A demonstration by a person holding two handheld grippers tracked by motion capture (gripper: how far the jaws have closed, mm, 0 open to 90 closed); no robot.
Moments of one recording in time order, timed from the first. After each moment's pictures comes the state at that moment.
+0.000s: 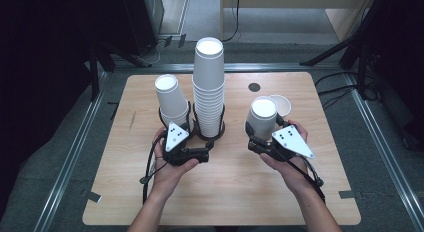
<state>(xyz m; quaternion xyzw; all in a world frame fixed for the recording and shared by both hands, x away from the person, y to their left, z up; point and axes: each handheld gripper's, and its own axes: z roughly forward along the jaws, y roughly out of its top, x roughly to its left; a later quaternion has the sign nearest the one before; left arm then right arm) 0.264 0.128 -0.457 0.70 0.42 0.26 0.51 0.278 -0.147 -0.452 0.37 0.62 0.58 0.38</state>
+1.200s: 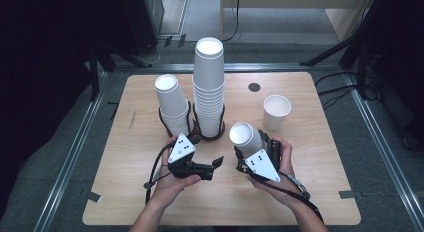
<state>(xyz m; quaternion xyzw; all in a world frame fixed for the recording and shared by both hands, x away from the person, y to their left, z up) 0.244 0.118 -0.470 0.74 0.35 0.18 0.54 0.253 -0.118 -0.505 0.26 0.71 0.46 0.47</state>
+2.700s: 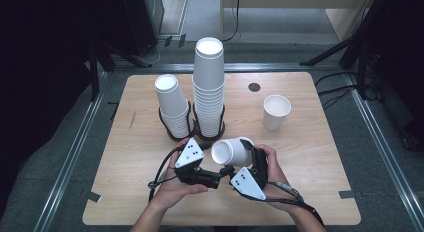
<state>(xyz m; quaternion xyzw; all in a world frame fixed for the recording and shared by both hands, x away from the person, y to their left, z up) 0.236 0.101 -0.467 0.77 0.31 0.15 0.54 0.231 -0.098 -0.517 0.10 0.74 0.43 0.50</state>
